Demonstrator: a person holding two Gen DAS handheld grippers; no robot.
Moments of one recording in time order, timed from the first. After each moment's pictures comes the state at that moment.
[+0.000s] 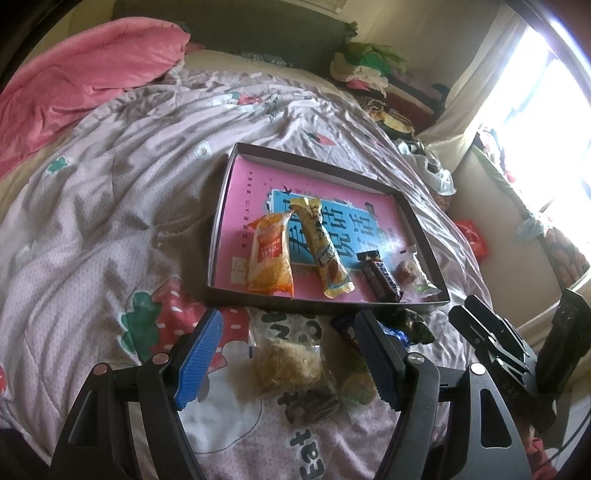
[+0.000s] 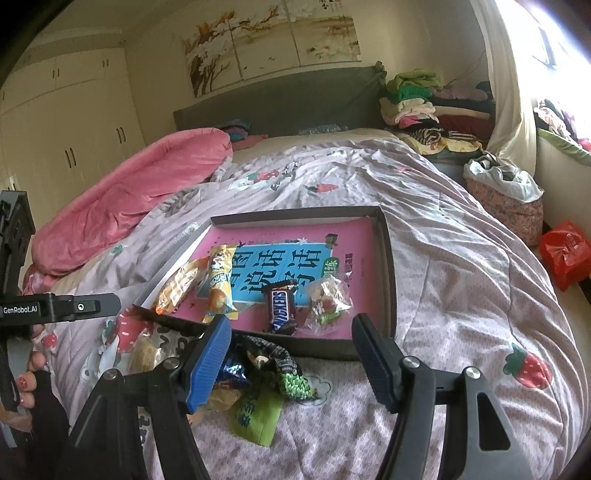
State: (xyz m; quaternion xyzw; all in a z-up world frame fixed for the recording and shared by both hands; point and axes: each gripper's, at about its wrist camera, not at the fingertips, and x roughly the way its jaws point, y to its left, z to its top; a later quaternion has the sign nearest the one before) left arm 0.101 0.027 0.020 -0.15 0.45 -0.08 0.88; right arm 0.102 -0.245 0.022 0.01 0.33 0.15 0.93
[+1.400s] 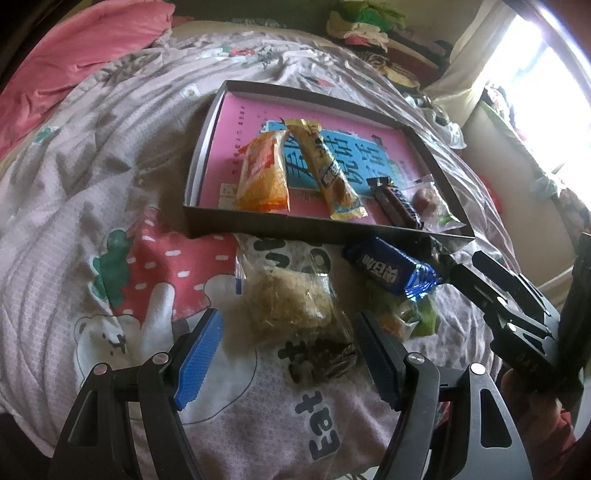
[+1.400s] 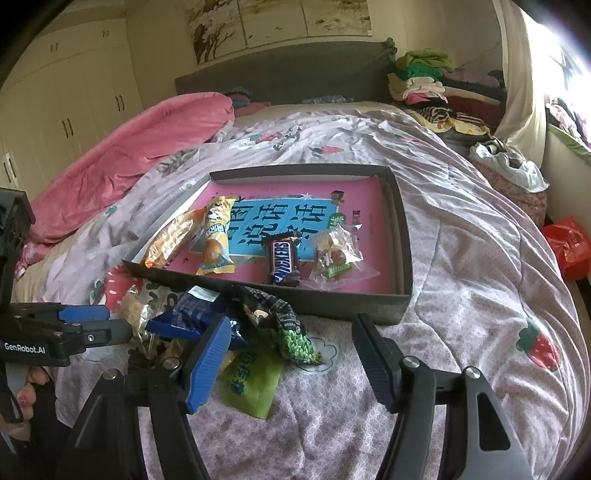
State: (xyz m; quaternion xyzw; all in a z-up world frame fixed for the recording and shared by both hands) left arm 0.090 0.002 -0.023 -0.11 0.51 -0.08 0.85; right arm 0.106 -0.234 -0.009 -0.02 0.38 0.15 0.91
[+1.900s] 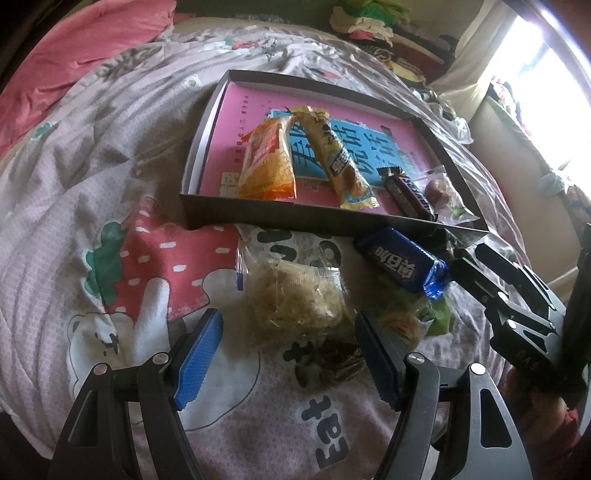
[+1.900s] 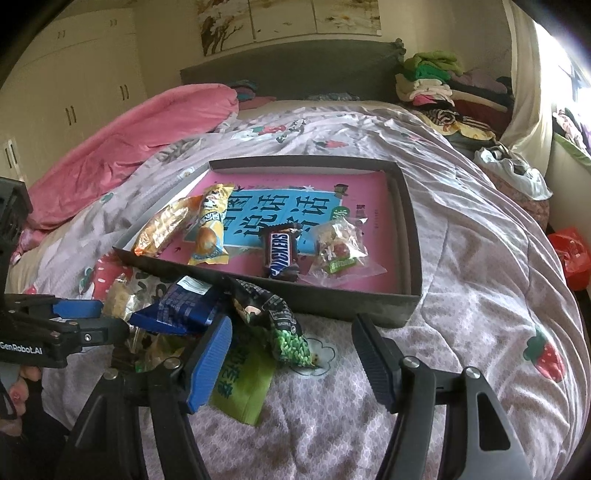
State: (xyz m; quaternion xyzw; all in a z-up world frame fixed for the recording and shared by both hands) left arm 0.097 -0.001 -0.036 -0.10 0.52 -0.07 0.84; right arm 0.113 -0.230 -0.020 -0.04 0.38 0.16 0.91
